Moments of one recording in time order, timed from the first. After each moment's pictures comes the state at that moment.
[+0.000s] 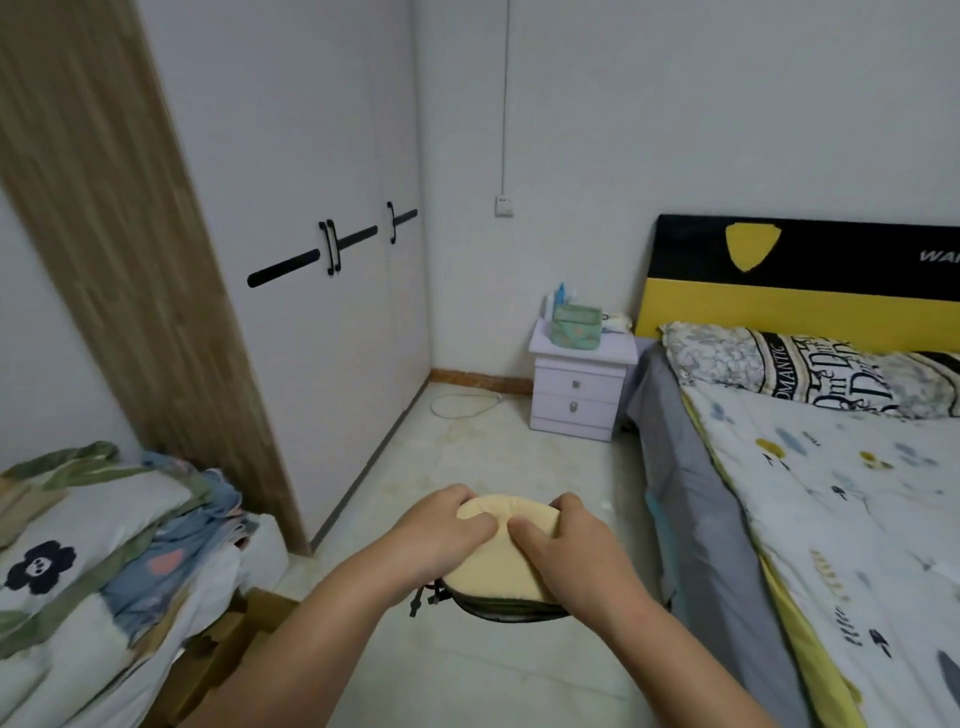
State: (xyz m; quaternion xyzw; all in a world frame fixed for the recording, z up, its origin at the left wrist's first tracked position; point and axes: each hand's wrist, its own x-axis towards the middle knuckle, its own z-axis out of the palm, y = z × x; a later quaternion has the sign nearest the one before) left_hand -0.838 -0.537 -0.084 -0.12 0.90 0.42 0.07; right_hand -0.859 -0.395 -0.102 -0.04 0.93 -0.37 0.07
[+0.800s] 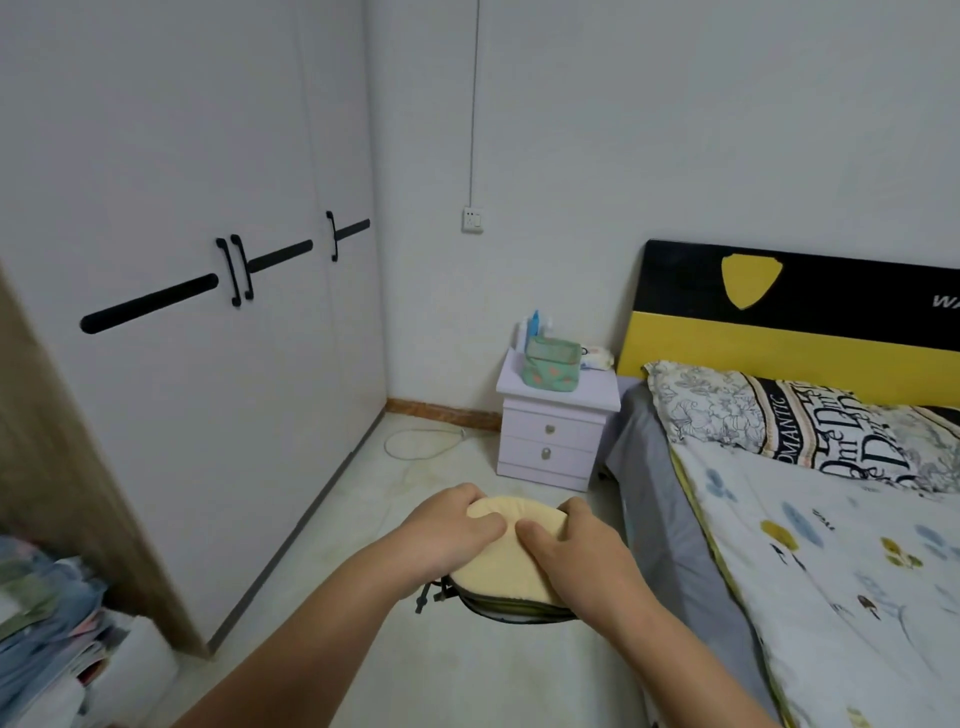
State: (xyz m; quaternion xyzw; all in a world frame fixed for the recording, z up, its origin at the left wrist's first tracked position) left_hand -1.156 -0.528 -0.085 -0.10 0.88 0.45 0.10; right_hand -1.166 -0.383 -0.095 -0.03 0.93 -0.35 0.06
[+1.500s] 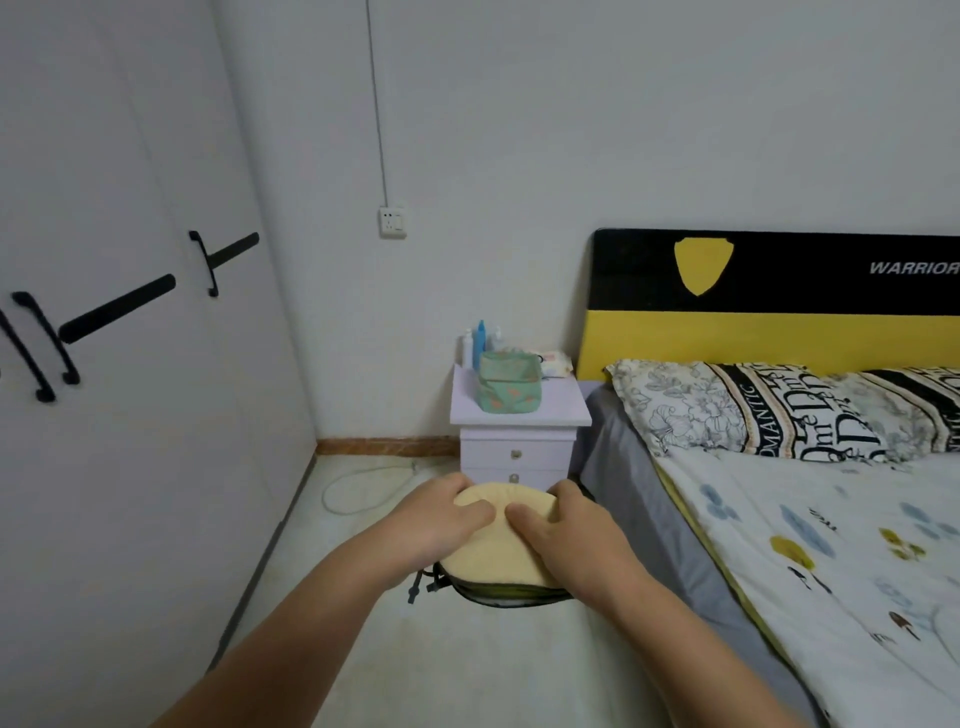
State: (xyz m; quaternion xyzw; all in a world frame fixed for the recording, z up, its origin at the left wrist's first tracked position) left_hand -1.426 -0.606 -0.090 0.01 0.88 0.45 0.13; right_hand -1.410 -0.456 -0.098 0.05 0.92 -0.38 0.04
